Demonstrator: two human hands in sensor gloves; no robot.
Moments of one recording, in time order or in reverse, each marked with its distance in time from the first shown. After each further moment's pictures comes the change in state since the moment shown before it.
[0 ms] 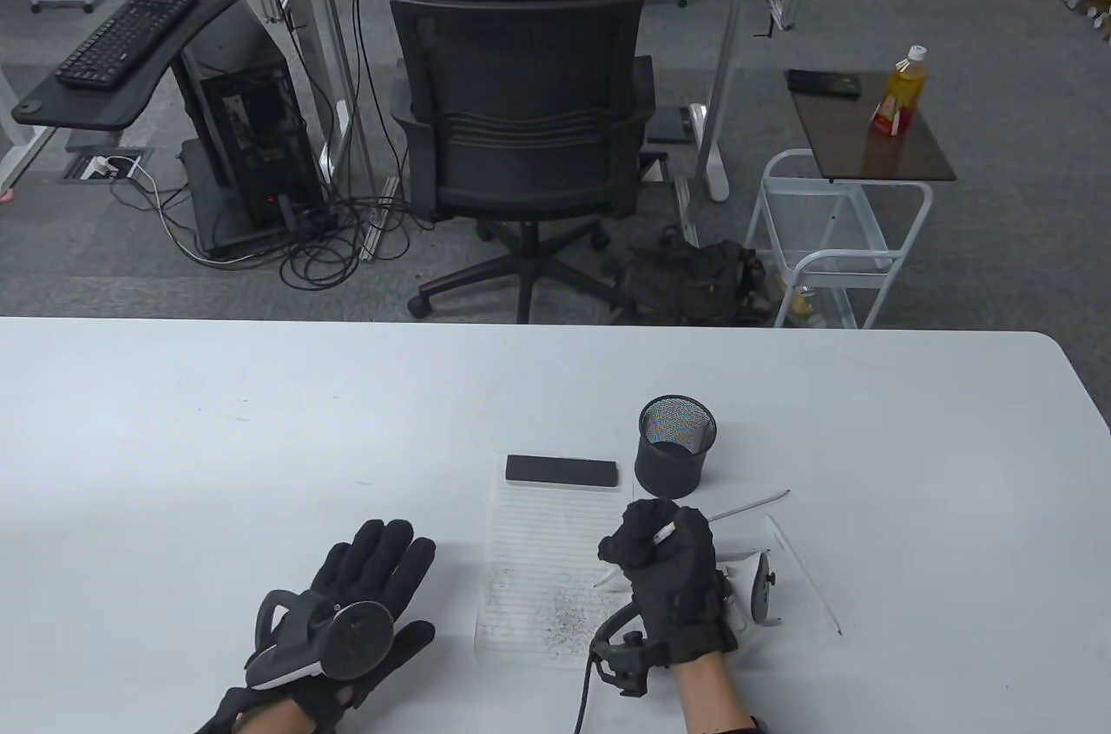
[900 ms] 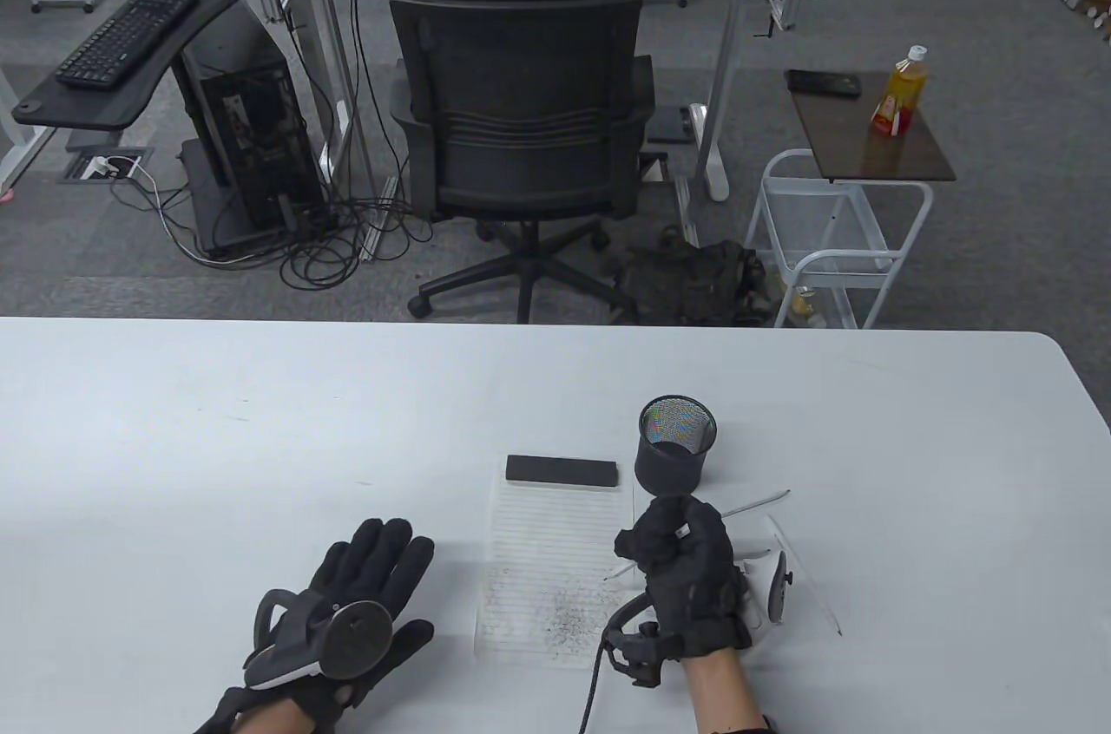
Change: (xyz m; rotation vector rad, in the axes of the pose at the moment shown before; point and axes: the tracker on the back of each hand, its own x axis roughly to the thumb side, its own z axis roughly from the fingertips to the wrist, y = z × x) left_hand -0.001 0.002 0.001 0.009 0.005 0.004; right_hand 0.022 -0.001 -0.004 -0.031 -0.065 -0.051
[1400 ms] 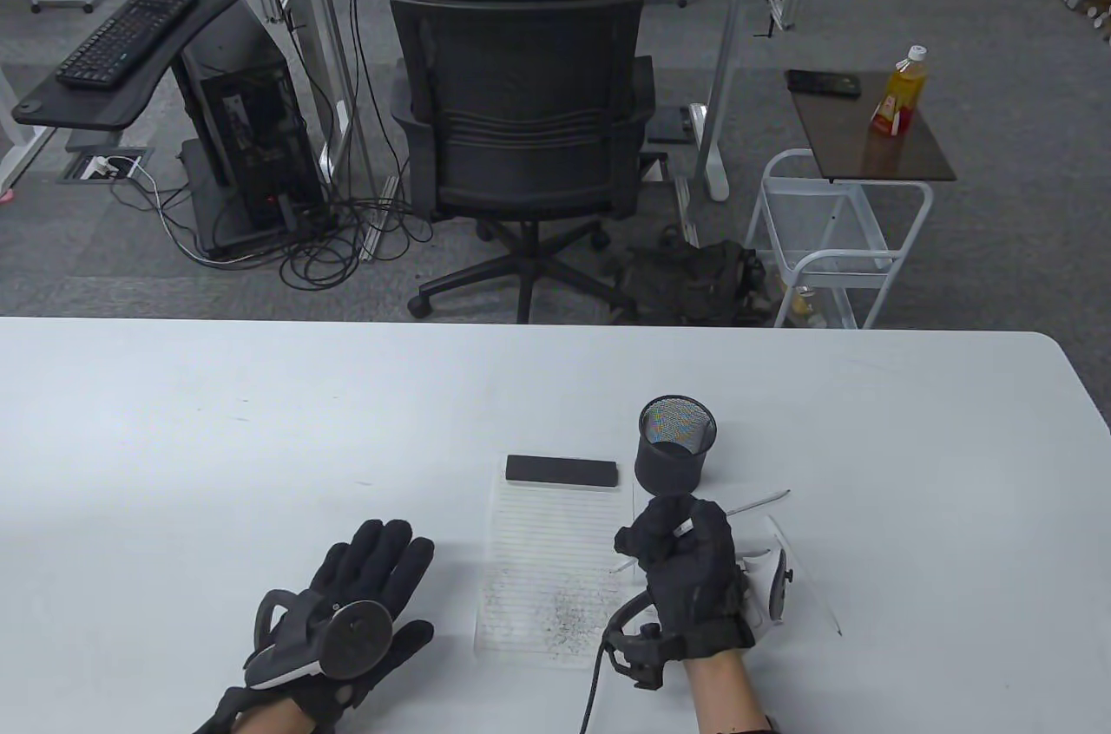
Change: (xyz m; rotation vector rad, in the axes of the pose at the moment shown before) left_hand 0.000 -0.002 0.000 -0.010 0.003 0.003; right_hand 0.006 0.002 0.000 0.020 0.004 0.025
